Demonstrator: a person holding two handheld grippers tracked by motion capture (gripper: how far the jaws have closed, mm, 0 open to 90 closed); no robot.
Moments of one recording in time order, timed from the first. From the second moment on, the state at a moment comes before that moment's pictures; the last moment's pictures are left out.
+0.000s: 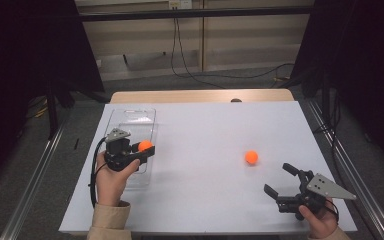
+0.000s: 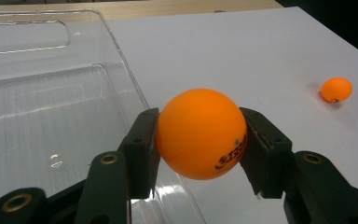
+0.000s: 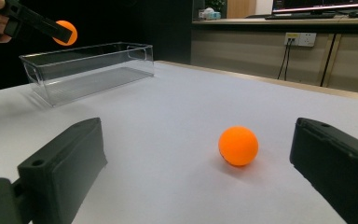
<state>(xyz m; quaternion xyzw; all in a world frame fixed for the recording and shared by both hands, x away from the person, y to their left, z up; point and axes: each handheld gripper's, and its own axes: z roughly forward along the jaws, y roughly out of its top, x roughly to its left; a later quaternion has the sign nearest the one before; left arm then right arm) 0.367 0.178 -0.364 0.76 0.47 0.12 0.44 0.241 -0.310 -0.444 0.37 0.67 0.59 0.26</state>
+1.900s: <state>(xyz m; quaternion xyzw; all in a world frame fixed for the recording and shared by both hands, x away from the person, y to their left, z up) 0.370 0.193 -0.370 0.75 0.48 0.16 0.42 0.241 -0.311 -0.444 0.37 0.67 0.59 0.26</state>
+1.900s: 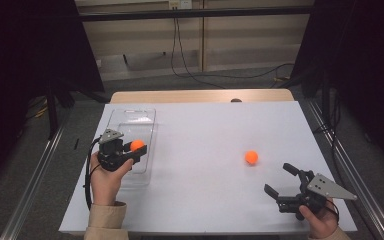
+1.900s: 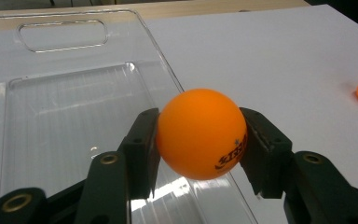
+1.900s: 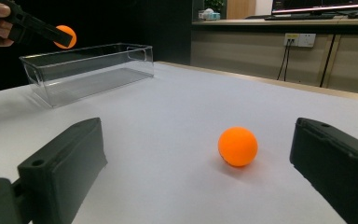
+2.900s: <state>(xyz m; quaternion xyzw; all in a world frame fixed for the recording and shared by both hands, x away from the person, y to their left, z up) 0.373 0.203 -0.379 0.75 0.50 0.17 0.41 0.241 -0.311 -0.444 0.37 0.67 0.59 0.26</state>
